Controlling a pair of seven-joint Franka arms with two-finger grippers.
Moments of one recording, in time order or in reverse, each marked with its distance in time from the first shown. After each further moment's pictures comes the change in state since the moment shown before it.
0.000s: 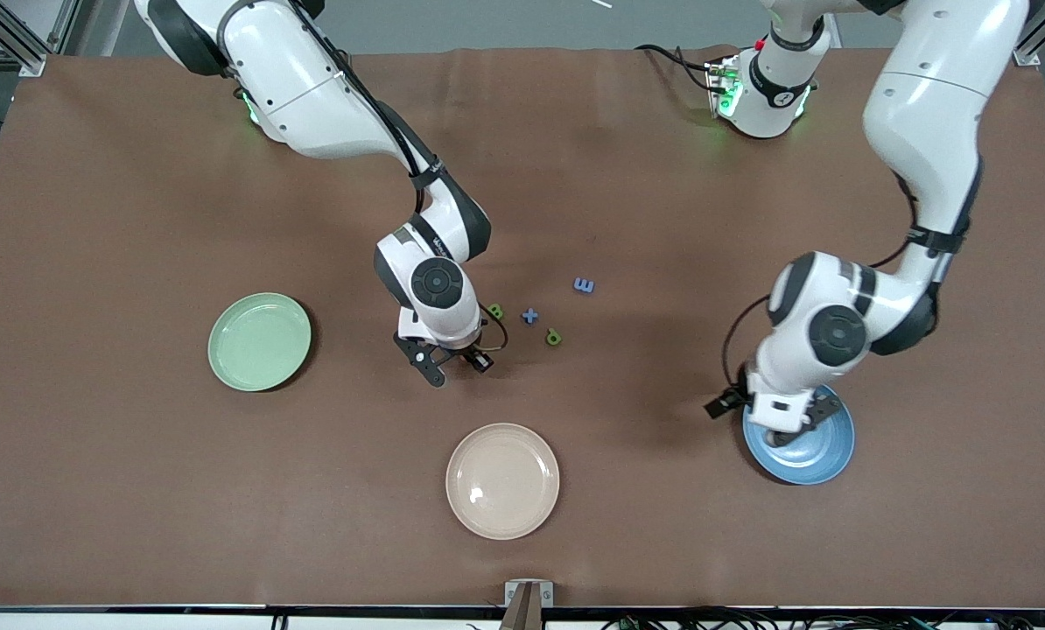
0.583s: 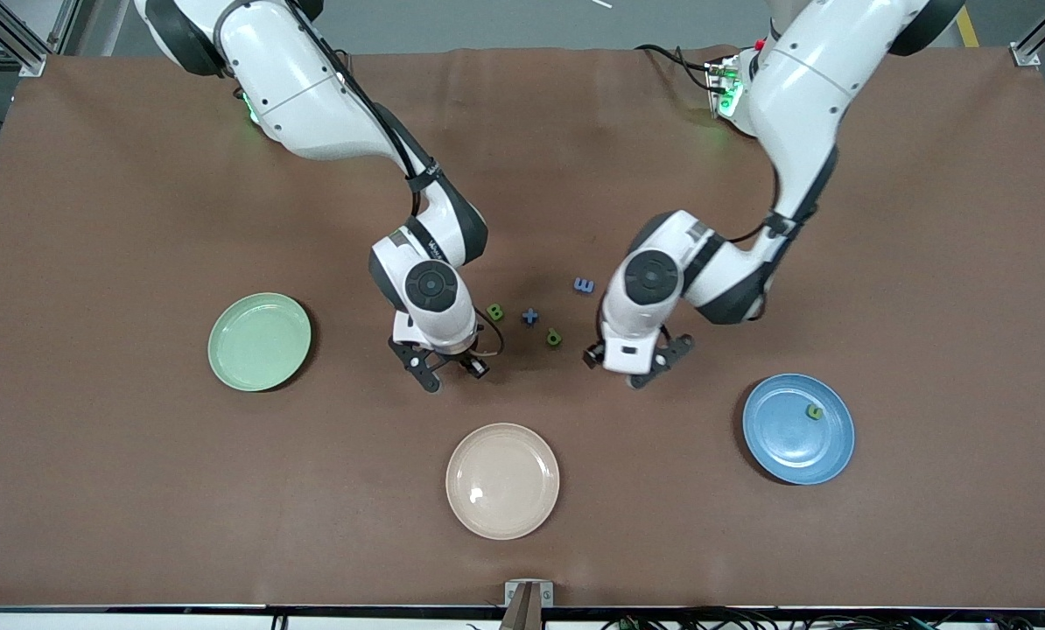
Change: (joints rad) left arm -0.317 0.067 -0.001 0.021 0.000 0.001 -0.451; right arm -0.024 -0.003 -0.017 0.035 0.000 -0.027 -0.020
